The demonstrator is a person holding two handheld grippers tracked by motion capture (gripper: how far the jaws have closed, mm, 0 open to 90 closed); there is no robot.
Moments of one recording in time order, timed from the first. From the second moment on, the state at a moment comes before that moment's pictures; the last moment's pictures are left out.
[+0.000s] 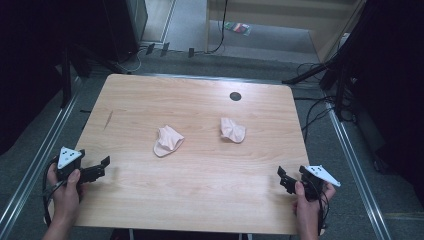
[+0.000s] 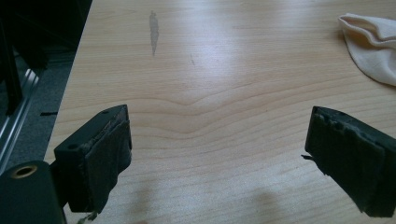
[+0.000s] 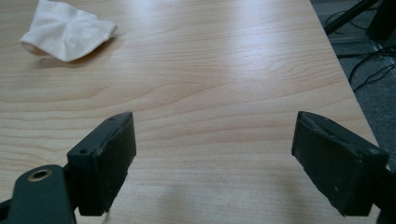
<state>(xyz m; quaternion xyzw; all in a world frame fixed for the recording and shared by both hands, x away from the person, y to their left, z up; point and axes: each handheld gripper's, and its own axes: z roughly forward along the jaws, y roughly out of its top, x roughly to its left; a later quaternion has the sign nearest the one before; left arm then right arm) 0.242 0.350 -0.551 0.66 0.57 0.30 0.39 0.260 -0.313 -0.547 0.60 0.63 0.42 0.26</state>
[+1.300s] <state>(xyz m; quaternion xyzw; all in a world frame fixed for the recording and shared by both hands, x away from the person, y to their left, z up) 0.241 0.351 -0.551 0.65 0.58 0.30 0.40 0.303 -0.067 -0.501 0.42 0.75 0.48 0.16</state>
